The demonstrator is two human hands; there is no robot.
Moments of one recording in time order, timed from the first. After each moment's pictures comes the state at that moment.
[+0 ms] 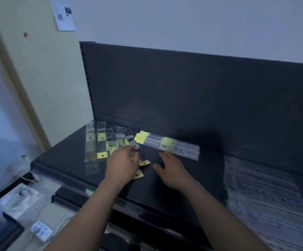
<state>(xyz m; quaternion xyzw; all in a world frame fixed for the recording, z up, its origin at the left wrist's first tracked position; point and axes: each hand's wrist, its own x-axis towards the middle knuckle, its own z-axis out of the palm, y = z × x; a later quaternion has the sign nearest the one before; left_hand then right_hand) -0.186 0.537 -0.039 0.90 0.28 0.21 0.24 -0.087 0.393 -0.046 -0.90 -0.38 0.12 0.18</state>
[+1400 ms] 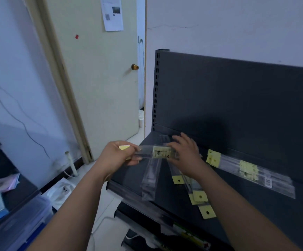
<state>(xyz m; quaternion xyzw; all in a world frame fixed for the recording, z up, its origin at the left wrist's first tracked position) -0.286 0.793 0.017 0.63 0.31 0.21 0.67 -0.113 0.639 -0.012 -0.87 -0.46 0.00 0.17</state>
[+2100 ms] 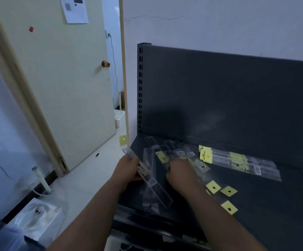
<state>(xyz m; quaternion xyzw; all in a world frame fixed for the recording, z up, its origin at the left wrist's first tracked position) -0.217 0.812 -0.050 0.62 0.33 0.08 0.71 -0.138 0.659 -0.056 -0.95 -0.29 0.02 0.10</state>
